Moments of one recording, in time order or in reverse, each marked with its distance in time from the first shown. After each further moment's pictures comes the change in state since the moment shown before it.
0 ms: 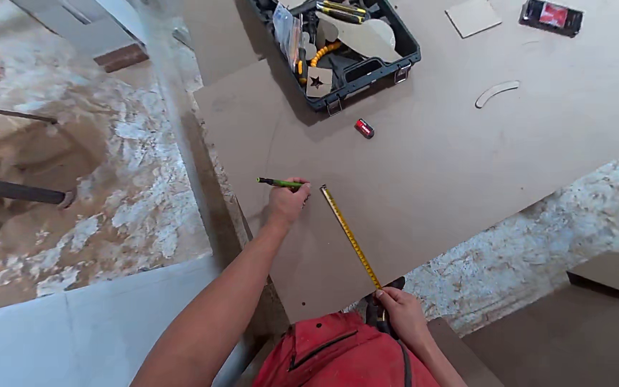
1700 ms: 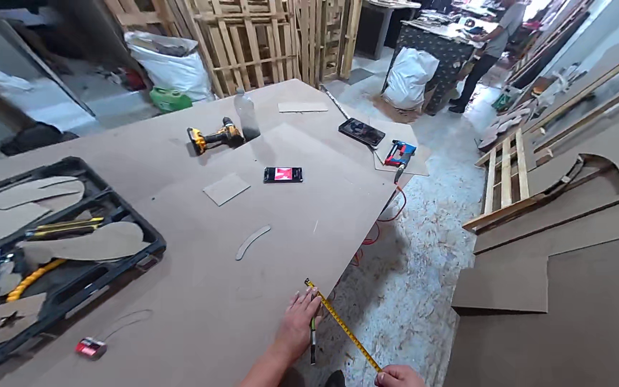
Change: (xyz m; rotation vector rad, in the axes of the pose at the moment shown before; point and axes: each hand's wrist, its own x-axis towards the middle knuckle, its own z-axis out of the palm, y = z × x) left_hand -0.047 0.199 0.534 0.646 -0.501 1.037; right_hand 0.015 0.163 -0.486 0.127 0.188 0.039
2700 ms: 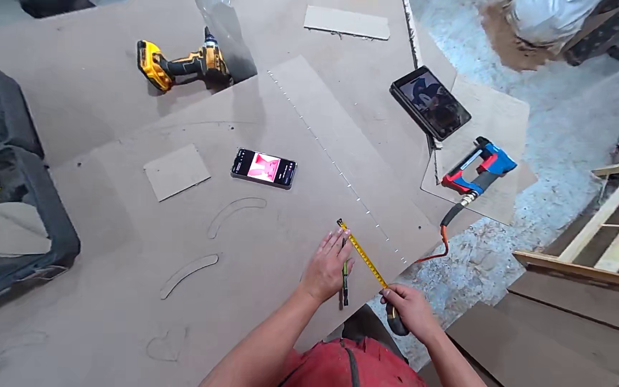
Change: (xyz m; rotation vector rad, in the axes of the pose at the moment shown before) left_hand 0.372 -0.019 0.050 0.055 0.182 -0.166; right_hand 0.328 -0.182 -0.299 -0.058 -0.124 -0.054
